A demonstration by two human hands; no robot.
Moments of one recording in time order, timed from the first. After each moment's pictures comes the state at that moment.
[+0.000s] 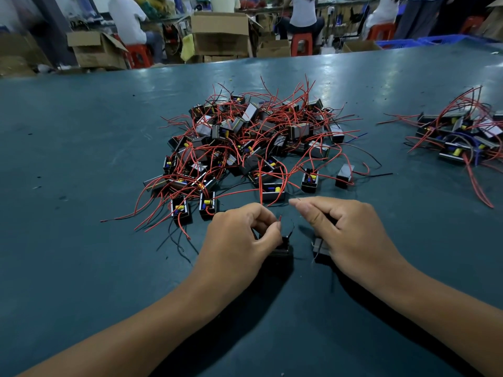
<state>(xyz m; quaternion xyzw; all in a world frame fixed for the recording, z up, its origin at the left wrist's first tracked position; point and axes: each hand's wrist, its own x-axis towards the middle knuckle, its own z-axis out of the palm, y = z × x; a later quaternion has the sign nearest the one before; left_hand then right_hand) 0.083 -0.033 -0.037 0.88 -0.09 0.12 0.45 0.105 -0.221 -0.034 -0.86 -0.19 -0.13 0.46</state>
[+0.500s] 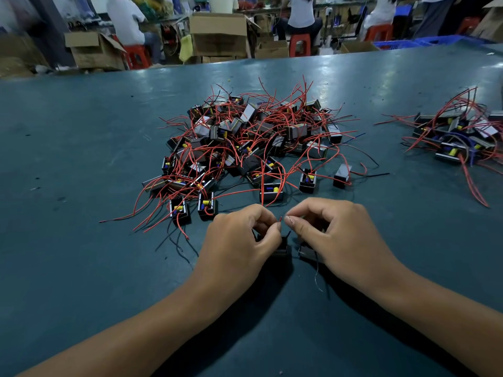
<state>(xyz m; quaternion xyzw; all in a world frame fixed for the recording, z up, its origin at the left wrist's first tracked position) 0.079 -0.036 -0.034 0.89 -0.10 0.14 0.42 0.099 -0.215 -0.027 -0.86 -0.19 -0.09 0.47</state>
